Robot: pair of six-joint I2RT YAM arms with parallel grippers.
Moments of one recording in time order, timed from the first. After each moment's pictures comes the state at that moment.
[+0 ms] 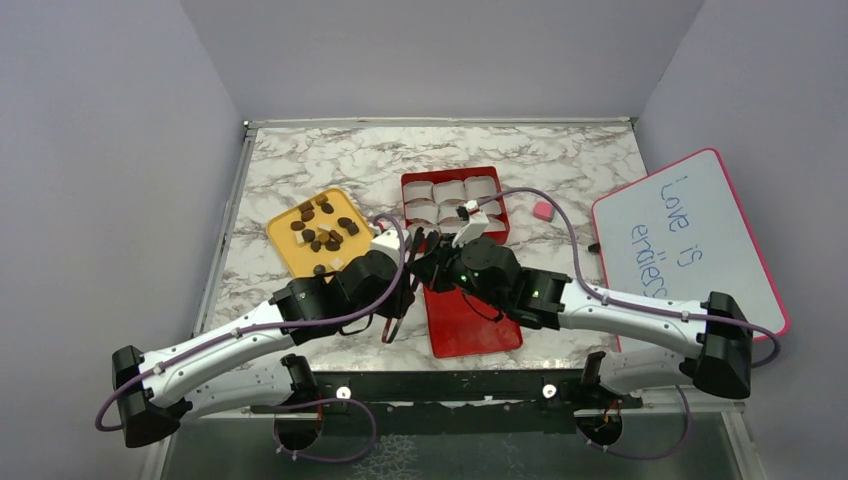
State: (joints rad) left arm -1.06 0.91 0.84 -0.65 -0.27 -0.58; right arm 1.16 1.23 0.90 0.00 0.32 0.83
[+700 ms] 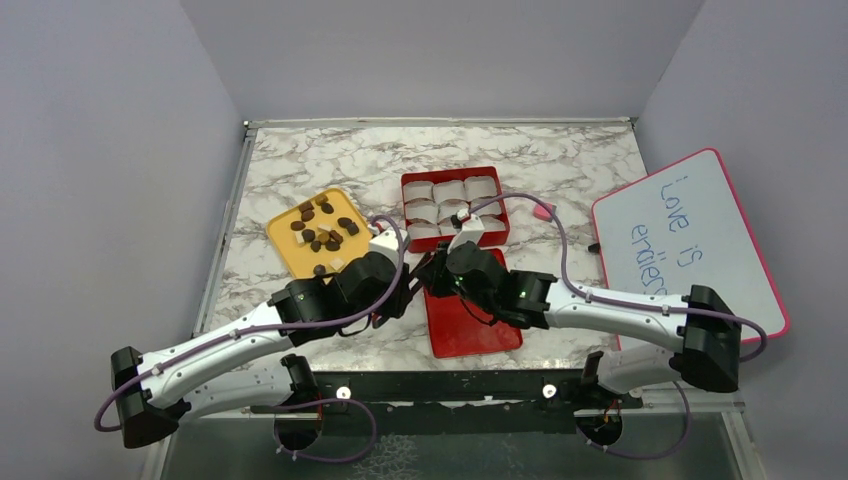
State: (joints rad) left arm -1.07 0.88 0.83 -0.64 -0.28 -0.57; right arm 1.16 1.33 0.90 -0.05 0.39 0.81
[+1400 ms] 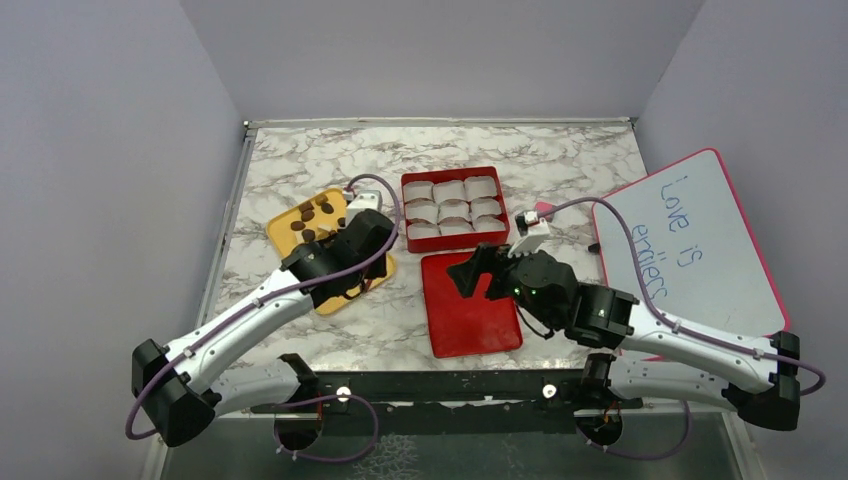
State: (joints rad) left arm -0.84 1.08 0.99 -0.77 -0.44 -0.60; right arm 1.16 0.92 0.82 -0.26 0.51 0.73
